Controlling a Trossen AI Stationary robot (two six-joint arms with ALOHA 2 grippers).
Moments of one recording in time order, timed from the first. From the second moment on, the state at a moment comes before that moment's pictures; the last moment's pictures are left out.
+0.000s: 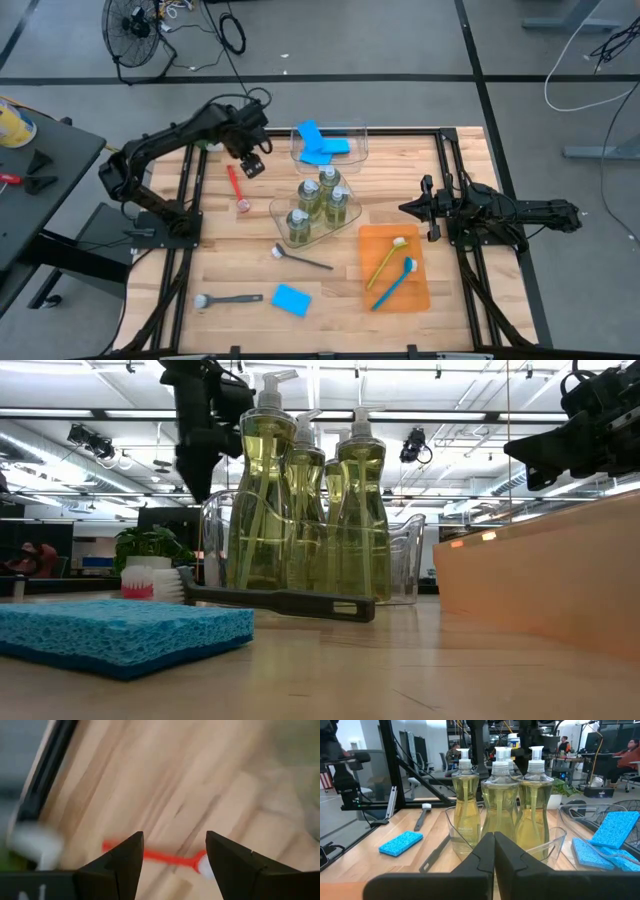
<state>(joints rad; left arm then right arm) 0.63 1.49 1.32 -1.16 -0.04 0.12 -0.03 0.02 0.02 0.02 -0.04 0.02</state>
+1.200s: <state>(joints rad) 0.62 1.40 0.76 -0.83 -0.07 -1.04 -0.03 0.02 0.02 0.02 -0.04 0.02</state>
